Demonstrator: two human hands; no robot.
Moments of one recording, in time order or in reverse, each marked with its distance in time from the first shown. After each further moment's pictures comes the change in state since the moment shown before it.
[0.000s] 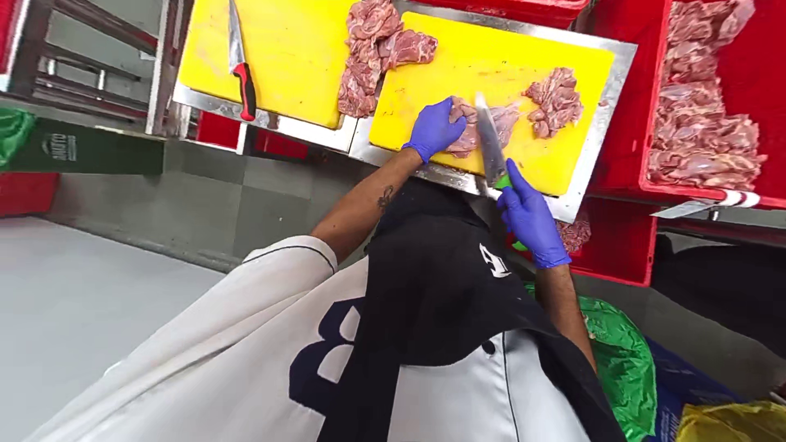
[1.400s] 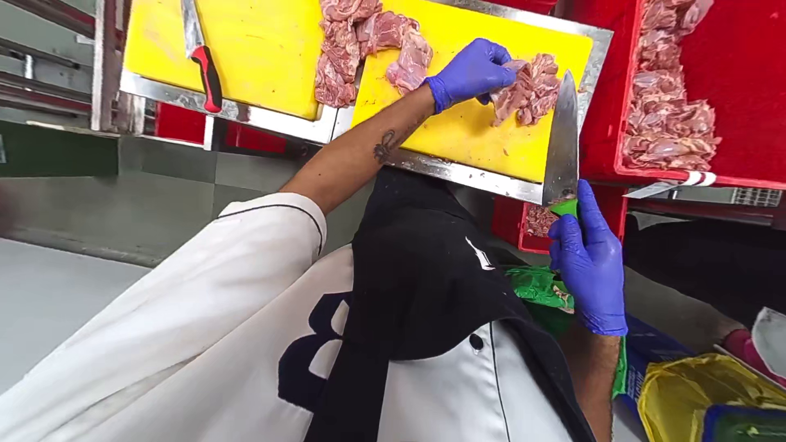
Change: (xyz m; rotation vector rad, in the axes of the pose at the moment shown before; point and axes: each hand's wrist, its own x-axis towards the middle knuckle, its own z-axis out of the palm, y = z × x) left_hand 0.052 0.085 -0.033 -0.573 -0.401 0.289; right_hand -0.100 -0.013 -0.057 -0.014 0.309 -0.021
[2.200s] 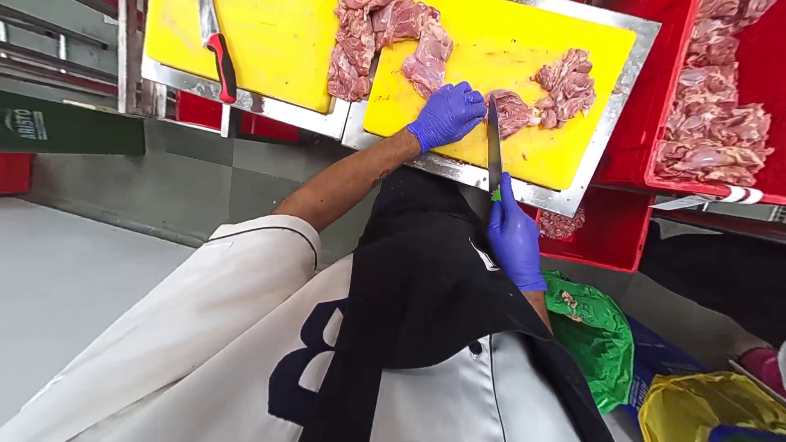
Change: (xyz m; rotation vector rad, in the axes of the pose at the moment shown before) left_hand -0.052 -0.105 0.010 0.949 0.200 0.445; right_hand 0.028 -0.001 0.109 -0.559 -0.124 -0.102
